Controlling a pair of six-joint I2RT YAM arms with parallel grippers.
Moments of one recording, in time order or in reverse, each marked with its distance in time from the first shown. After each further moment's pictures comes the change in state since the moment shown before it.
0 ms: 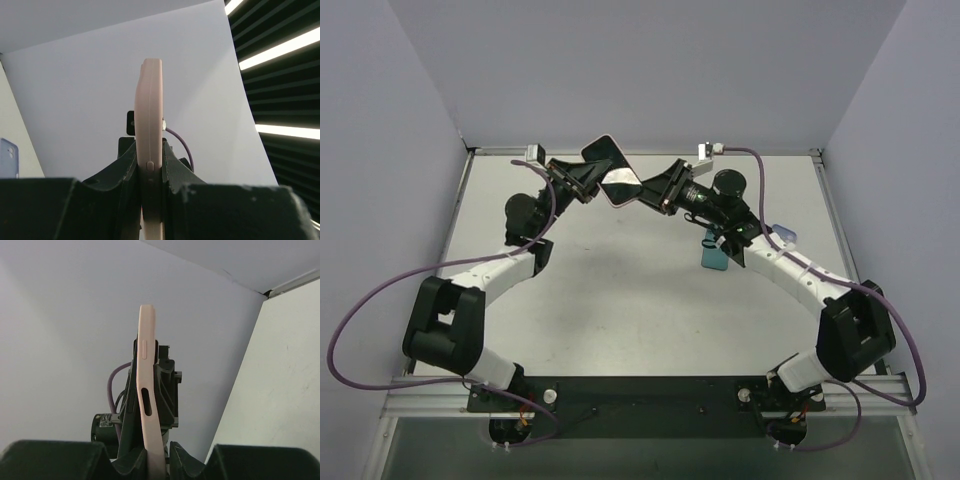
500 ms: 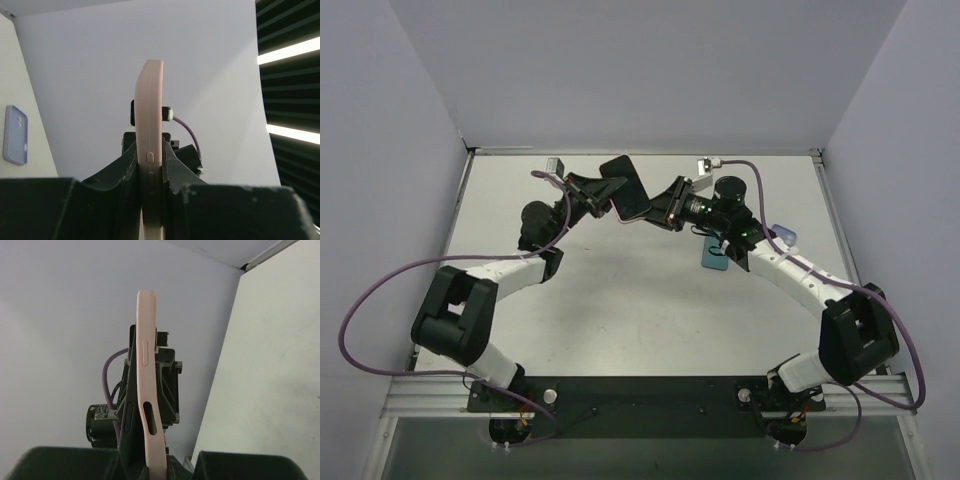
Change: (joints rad) left arm -0.051 0.056 -0.057 0.031 0.002 -0.027; right arm -0.029 0.013 -0.065 -0.010 -0.146 0.023
